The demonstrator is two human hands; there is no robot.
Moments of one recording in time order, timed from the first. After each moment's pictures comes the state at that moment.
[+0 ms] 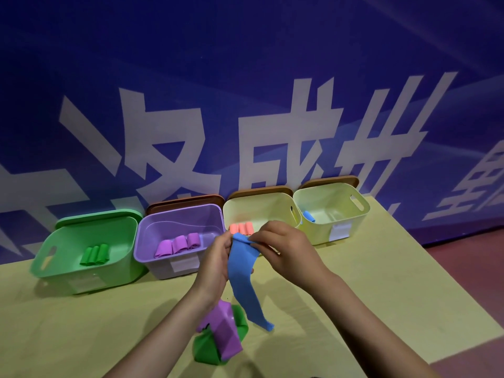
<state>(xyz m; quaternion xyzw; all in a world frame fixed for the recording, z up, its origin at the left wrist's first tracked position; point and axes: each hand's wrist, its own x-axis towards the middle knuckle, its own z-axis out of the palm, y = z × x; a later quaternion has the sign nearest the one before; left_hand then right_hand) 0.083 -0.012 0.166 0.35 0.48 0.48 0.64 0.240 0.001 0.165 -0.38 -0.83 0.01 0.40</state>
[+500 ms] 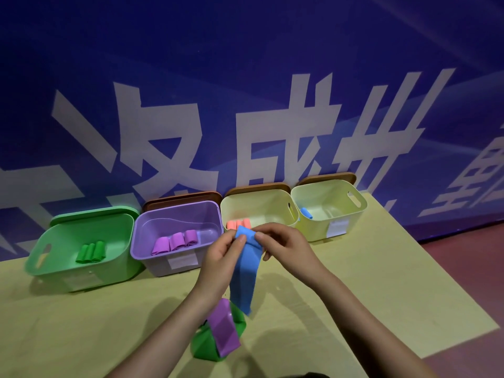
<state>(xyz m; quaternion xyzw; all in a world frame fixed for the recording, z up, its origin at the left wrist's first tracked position) 0.086 -0.019 0.155 0.52 0.50 0.48 0.50 0.238 -0.008 0.169 -0.49 -0.61 0.44 0.43</state>
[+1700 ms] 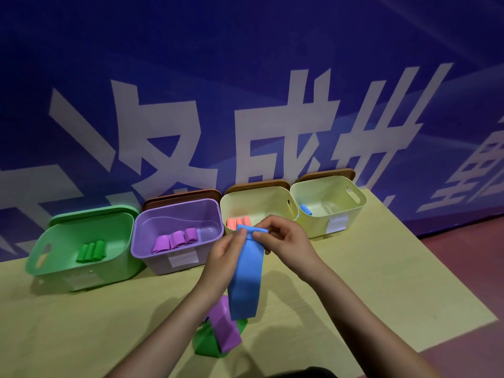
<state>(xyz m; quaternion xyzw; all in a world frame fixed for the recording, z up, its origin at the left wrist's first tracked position) 0.092 -0.025 0.170 0.48 0.52 0.47 0.52 0.232 -0.010 0.175 -0.46 -0.58 0.48 0.47</state>
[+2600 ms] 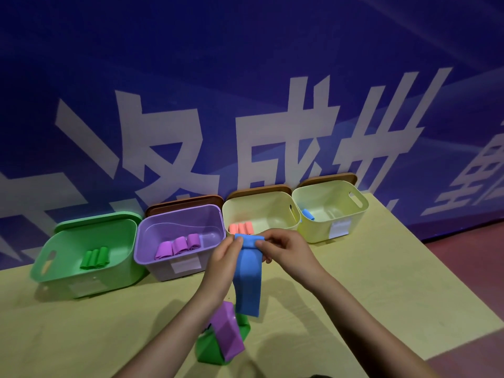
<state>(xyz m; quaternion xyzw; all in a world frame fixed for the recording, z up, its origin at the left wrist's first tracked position) 0.089 -0.018 0.162 0.47 0.55 0.45 0.52 0.233 -0.010 0.170 -0.50 -0.59 0.48 0.43</state>
